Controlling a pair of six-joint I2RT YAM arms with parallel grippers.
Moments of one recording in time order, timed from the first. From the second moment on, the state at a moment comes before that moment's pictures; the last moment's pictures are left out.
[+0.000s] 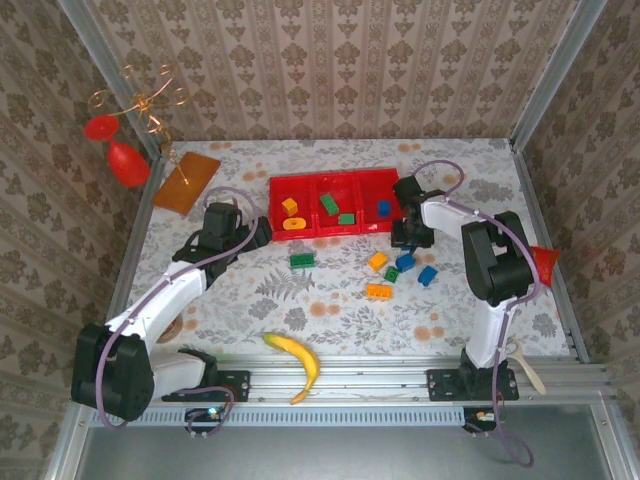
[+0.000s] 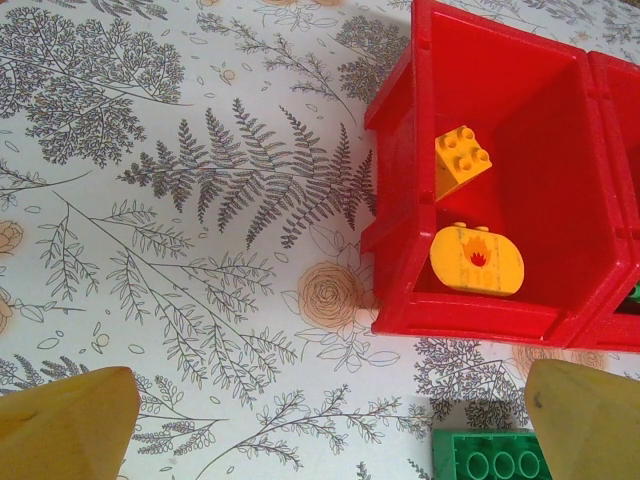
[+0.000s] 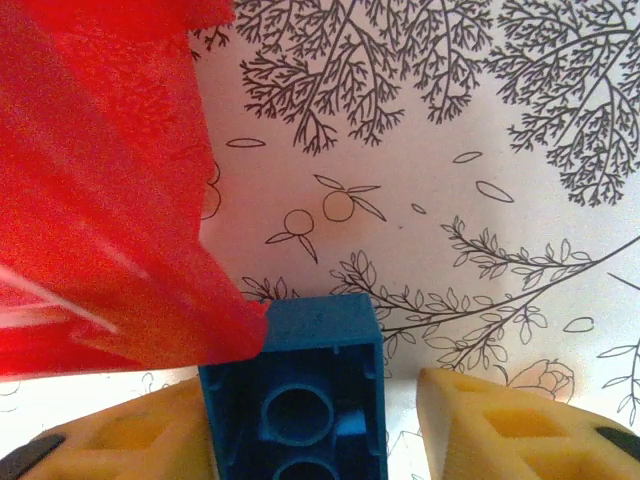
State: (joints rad) left arm -0.36 1.19 0.75 -0.27 -0.10 -0.51; right arm 0.26 1.93 1.26 -0.68 0.10 0.34
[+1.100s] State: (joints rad) left arm -0.36 1.19 0.75 -0.27 -0.10 -0.51; right arm 0.21 1.64 1.14 -0.71 0.20 0.45
